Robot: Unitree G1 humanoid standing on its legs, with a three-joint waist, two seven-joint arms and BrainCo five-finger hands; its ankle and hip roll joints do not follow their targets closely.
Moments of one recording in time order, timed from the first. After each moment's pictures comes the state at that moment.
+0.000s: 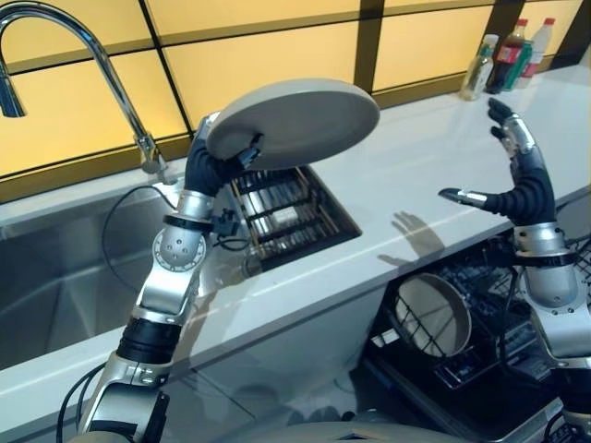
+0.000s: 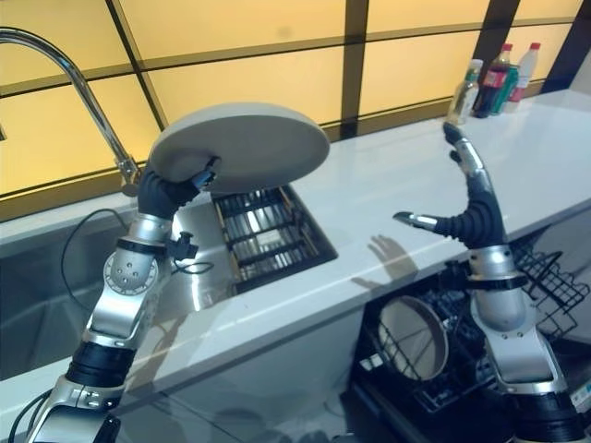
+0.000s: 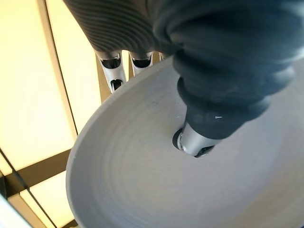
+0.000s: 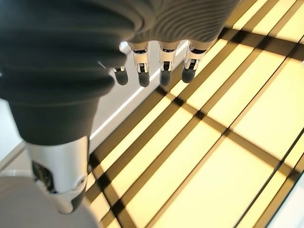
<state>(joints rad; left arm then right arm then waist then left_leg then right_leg) -0.38 0.41 -0.15 -0.10 -0.19 -0.25 0.04 -0.10 -0.69 -0.08 -0.23 0.05 -0.31 -0.12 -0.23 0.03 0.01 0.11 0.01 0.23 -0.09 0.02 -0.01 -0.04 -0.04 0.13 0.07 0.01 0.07</state>
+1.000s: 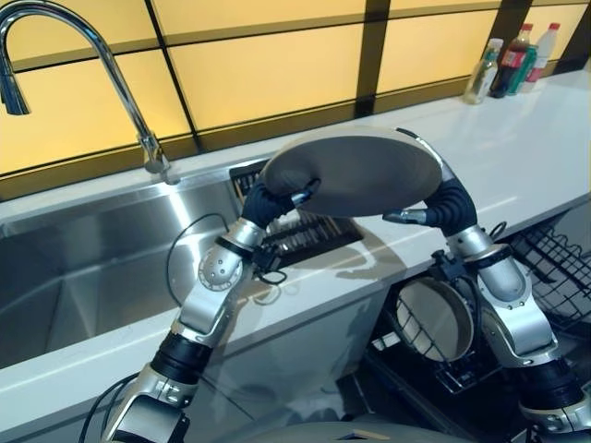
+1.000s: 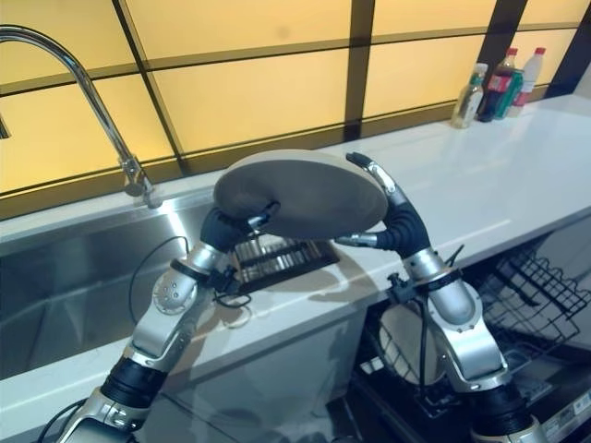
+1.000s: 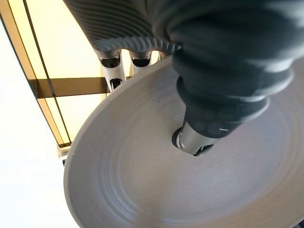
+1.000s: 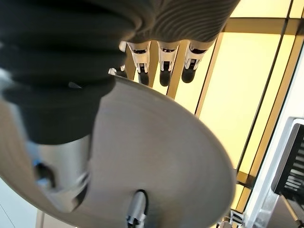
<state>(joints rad) -0.30 0.31 -0.32 -0.09 -0.34 -0.23 -0.09 -0.14 -0.55 0.09 -0.31 0.39 -0.17 0.16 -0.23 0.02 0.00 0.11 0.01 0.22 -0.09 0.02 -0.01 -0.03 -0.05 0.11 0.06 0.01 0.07</state>
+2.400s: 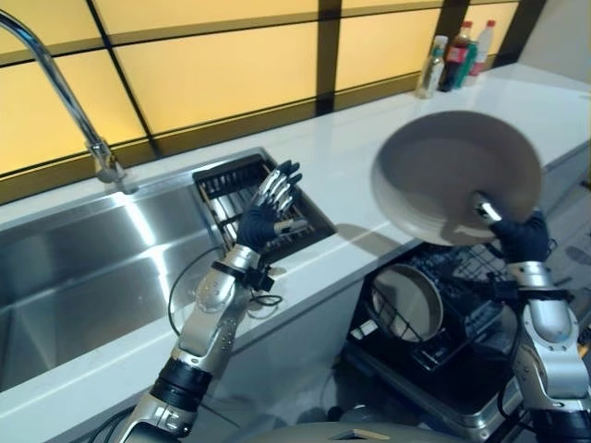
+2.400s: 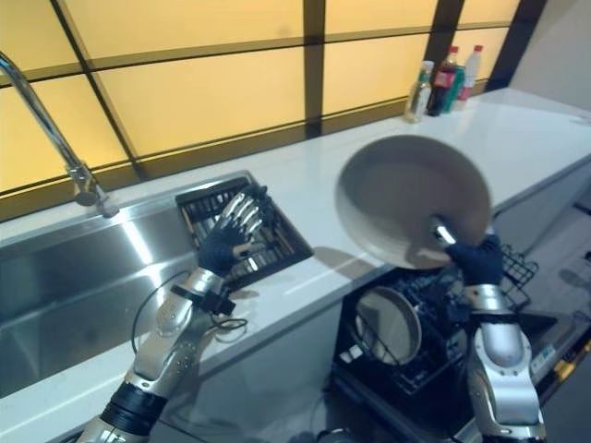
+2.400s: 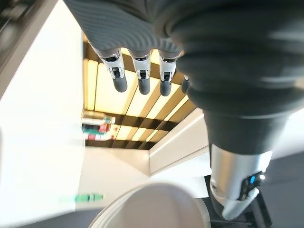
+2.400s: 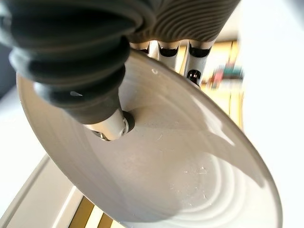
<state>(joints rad) -0.16 0.27 -0.30 -0.06 -0.54 -0.22 -0.14 0.14 -0.44 -0.24 -0.25 0.41 -0.24 -0.10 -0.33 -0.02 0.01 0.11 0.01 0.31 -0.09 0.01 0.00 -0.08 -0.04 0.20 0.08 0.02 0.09</state>
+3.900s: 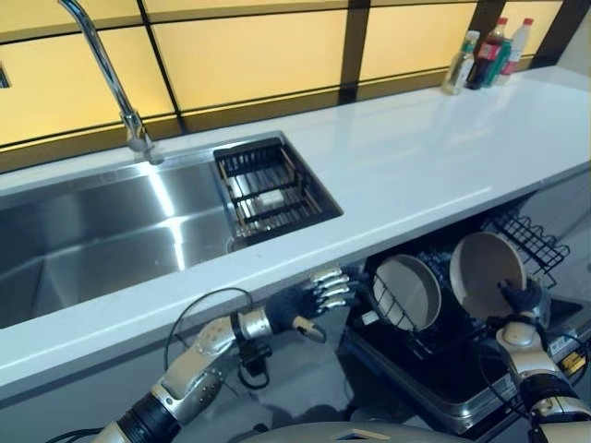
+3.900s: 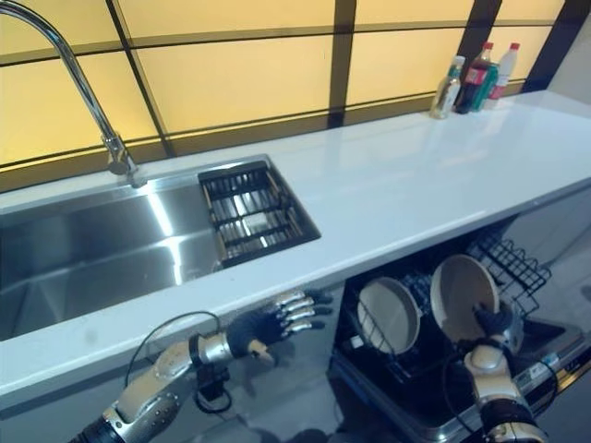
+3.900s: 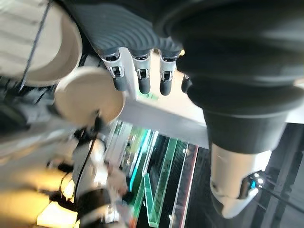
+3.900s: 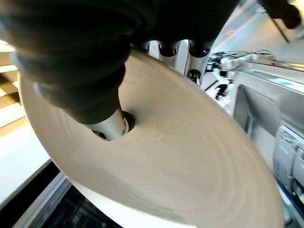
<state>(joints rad) -0.04 0.57 -0.65 -0.09 -0.82 -0.13 -0.63 -0.16 -0.56 -0.02 0.85 -0.04 -0.10 -0.53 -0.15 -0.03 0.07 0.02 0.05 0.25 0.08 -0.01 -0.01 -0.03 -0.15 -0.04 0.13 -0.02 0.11</state>
